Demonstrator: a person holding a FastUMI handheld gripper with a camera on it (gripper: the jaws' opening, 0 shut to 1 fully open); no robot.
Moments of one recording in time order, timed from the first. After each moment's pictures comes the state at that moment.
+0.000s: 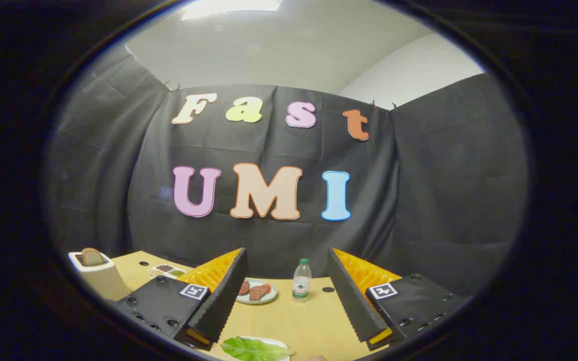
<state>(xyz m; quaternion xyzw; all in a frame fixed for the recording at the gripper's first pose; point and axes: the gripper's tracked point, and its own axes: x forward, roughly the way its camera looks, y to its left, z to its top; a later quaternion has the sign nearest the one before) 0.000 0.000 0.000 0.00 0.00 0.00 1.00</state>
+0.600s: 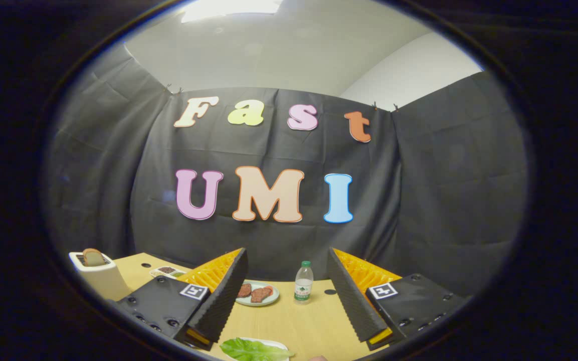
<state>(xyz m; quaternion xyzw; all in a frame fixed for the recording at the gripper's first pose) 0.000 -0.003 0.000 0.00 -0.01 0.01 1.00</state>
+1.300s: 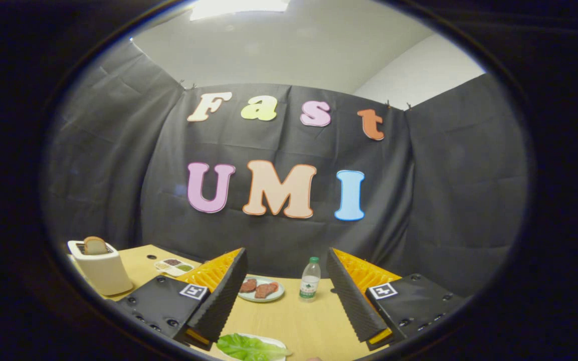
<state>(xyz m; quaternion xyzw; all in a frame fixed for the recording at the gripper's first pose) 0.006 0.009 -0.023 -0.01 0.00 0.06 1.00</state>
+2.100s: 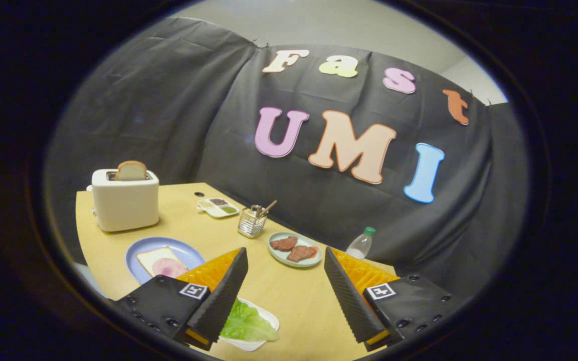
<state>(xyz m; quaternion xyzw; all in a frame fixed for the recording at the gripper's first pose) 0.028 0.055 -0.143 -0.14 0.13 0.27 0.94</state>
